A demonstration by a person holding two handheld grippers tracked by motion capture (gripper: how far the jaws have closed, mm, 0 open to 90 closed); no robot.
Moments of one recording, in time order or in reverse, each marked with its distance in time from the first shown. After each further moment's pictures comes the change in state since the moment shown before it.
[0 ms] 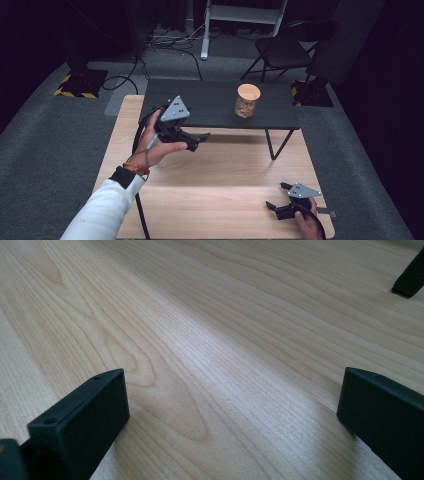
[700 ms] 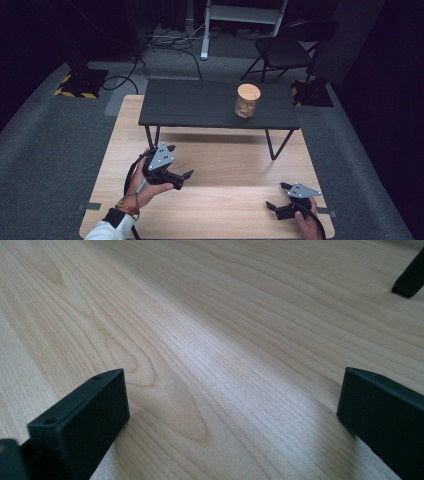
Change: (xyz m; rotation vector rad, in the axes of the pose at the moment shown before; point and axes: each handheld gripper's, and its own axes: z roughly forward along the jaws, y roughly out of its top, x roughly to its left) left arm -0.045 -0.118 -0.003 0.076 0.071 -0.033; right arm 0.000 0.000 0.000 0.000 0.000 0.000
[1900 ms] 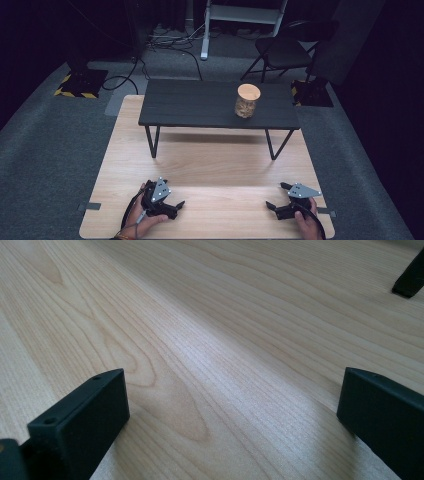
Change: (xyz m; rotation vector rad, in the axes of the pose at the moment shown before) left arm -0.026 -0.097 0.021 0.158 0.018 -0.090; right arm 0.000 0.000 0.000 0.000 -0.001 -0.001
